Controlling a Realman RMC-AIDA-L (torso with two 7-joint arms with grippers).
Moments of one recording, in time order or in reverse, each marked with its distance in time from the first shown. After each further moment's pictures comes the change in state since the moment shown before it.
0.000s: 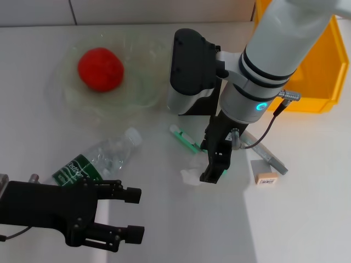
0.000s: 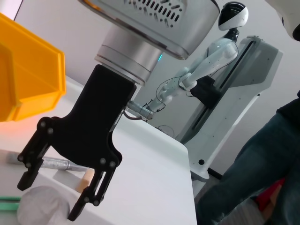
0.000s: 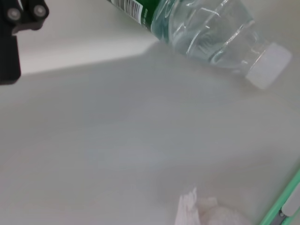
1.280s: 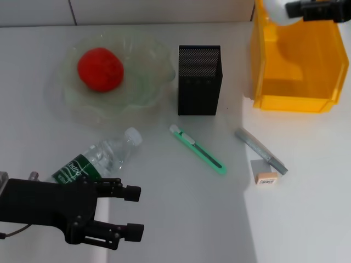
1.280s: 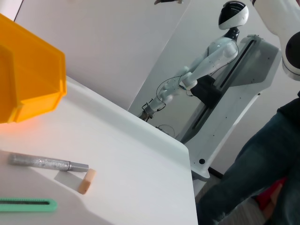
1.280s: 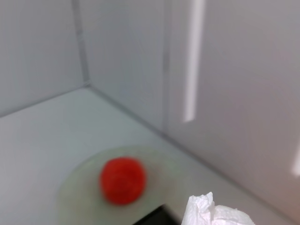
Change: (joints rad) left arm -0.007 0.003 -0.002 0.000 0.000 0.000 -0.005; right arm -0.415 -0.029 1.000 -0.624 0.173 -0.199 -0.135
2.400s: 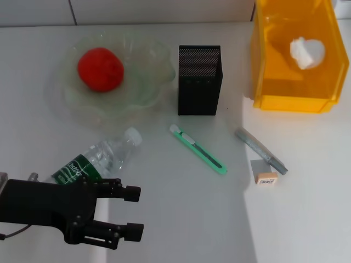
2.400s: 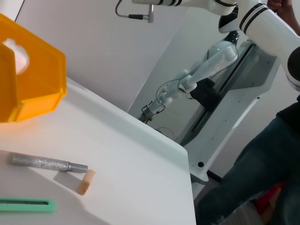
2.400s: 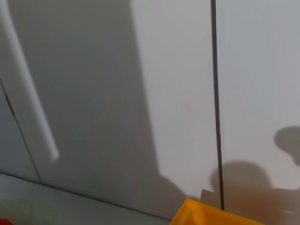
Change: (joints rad) left arm -0.001 0.000 -0.007 -0.009 0.000 0.005 -0.005; right arm -0.069 0.002 -0.009 0.210 0.000 0.414 0.023
